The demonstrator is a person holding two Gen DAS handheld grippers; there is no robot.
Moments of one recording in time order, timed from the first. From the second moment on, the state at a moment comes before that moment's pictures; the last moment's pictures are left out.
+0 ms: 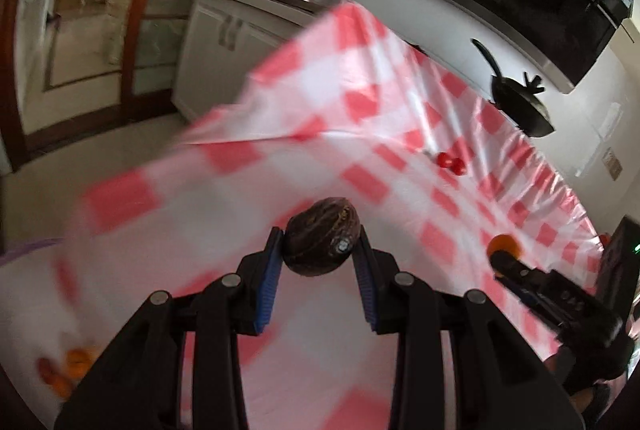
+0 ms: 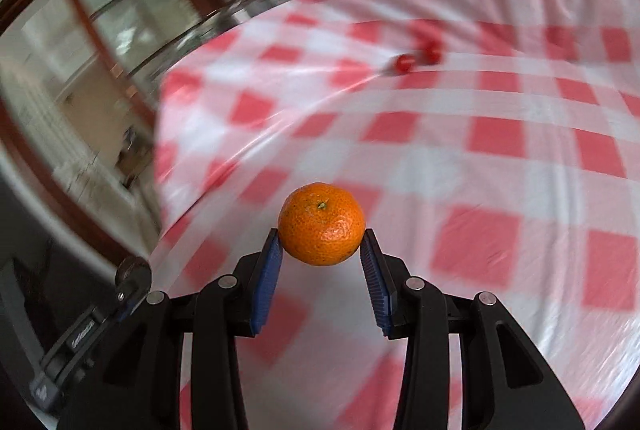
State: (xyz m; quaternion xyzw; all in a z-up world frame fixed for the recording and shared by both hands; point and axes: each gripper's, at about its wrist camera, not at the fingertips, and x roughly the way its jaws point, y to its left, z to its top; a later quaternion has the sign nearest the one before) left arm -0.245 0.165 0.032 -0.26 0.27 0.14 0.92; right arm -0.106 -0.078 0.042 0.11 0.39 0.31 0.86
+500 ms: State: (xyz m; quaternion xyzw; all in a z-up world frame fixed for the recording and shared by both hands) left arm -0.386 0.244 -0.026 -0.27 0.31 0.23 0.88; right arm -0.293 0.059 0.041 -0.12 0.33 0.49 0.80
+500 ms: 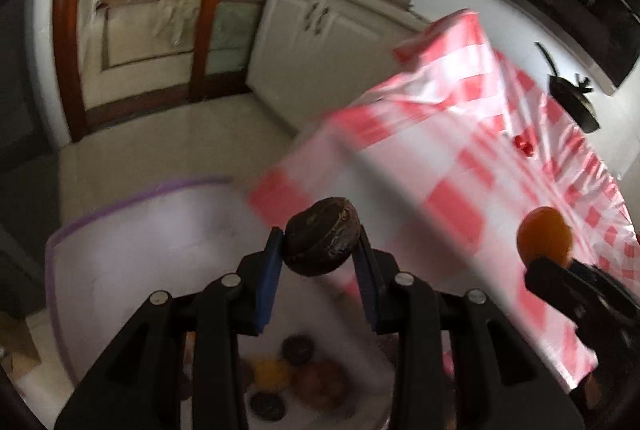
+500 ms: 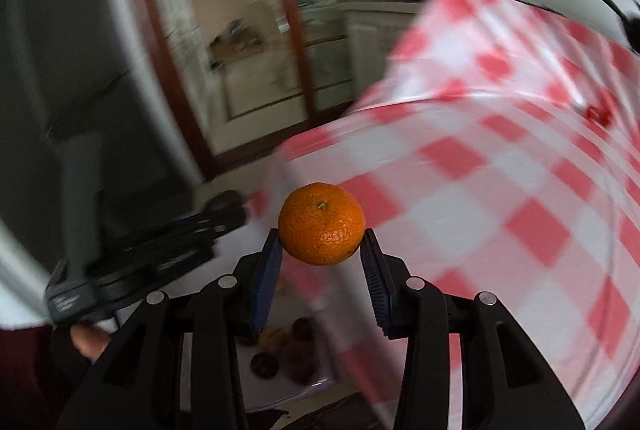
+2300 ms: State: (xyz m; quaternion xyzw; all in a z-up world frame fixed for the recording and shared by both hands) left arm -0.453 0.274 -0.103 -0.33 0.38 0.36 0.79; right arm -0.347 0.117 -0.048 -0.26 0.36 0.55 0.71
